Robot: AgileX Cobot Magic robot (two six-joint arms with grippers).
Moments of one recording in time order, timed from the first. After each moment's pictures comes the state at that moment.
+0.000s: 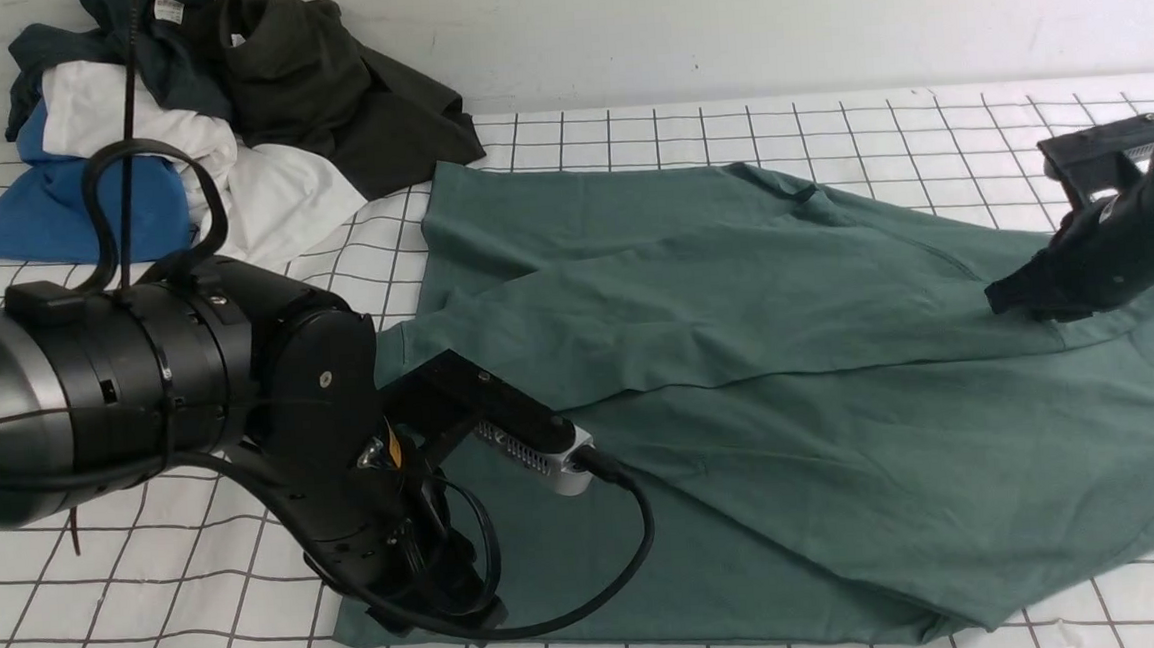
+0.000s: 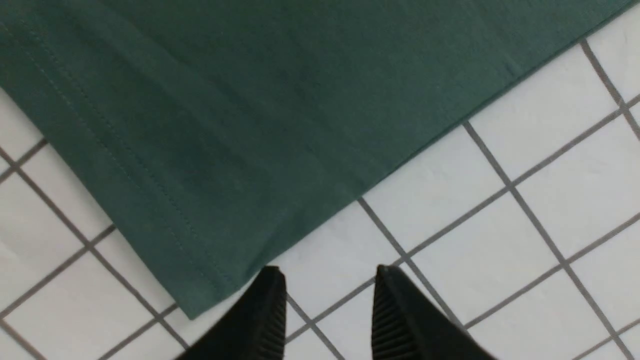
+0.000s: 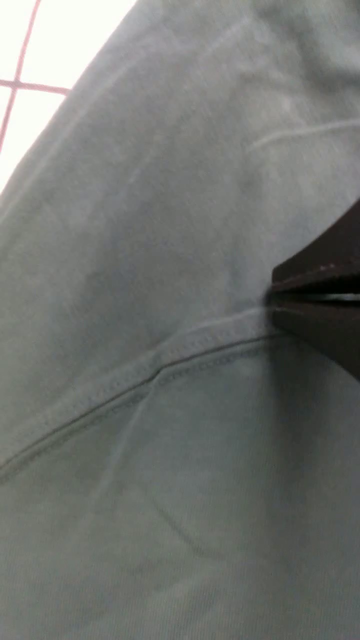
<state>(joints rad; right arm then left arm) -0.06 2.09 -1.41 -0.04 0.51 -0.27 -0.56 1.60 -0.99 -0.09 0.86 0.16</state>
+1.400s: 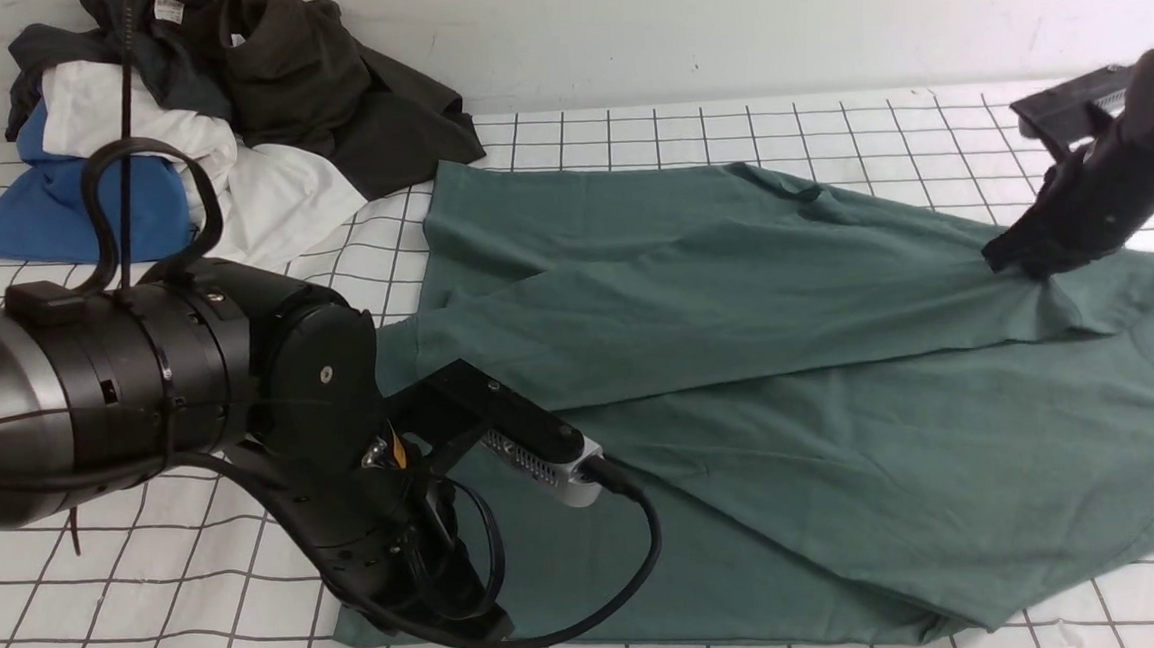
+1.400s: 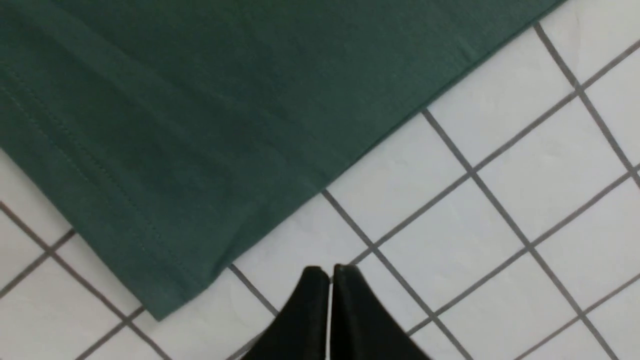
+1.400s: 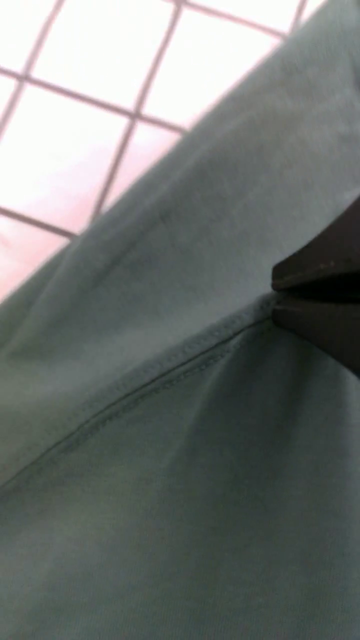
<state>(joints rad) -0.06 2.22 -1.75 -0.04 0.78 -0.38 -0.56 1.60 -0.99 -0.14 0.88 0.22</state>
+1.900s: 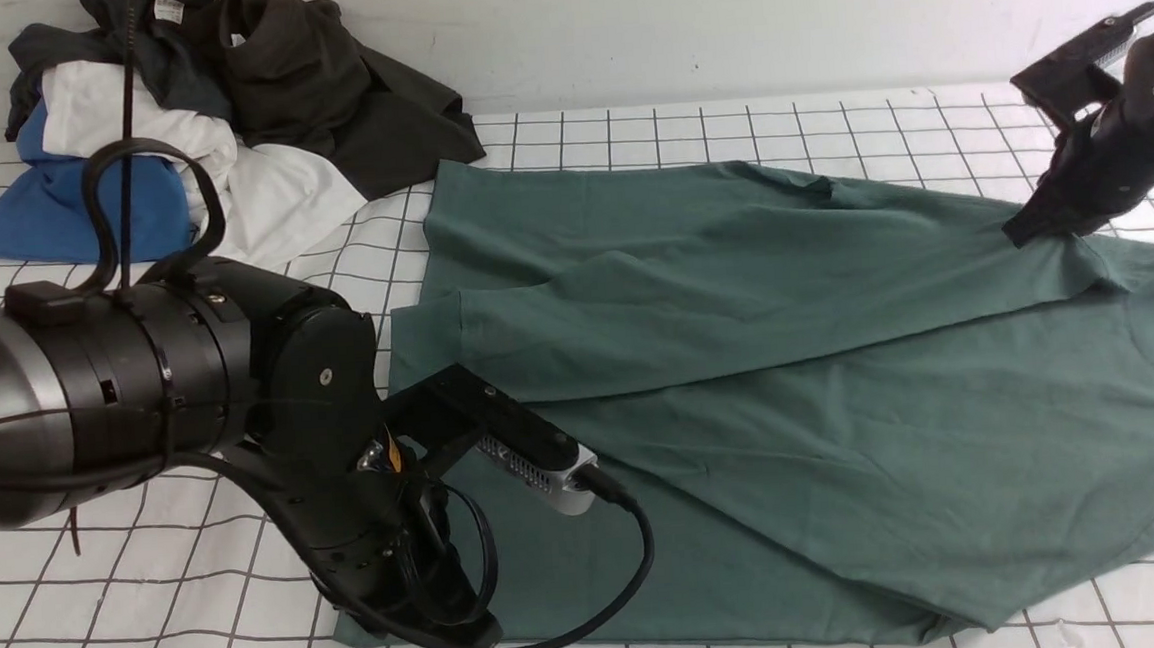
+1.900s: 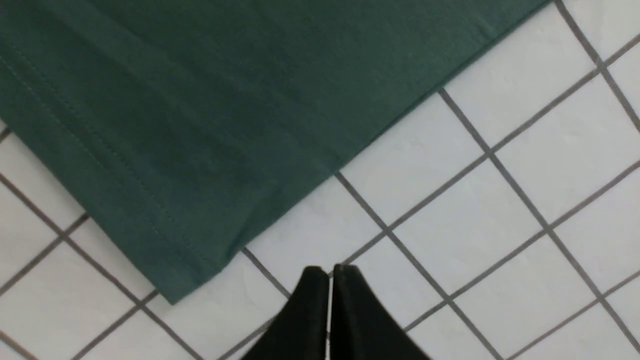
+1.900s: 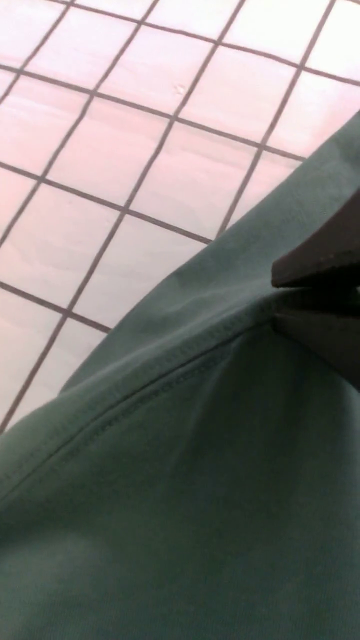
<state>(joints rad) -0.06 2.25 -1.80 -0.19 0.72 -0.40 -0.56 1.60 -0.99 -0.12 0.90 0.22</state>
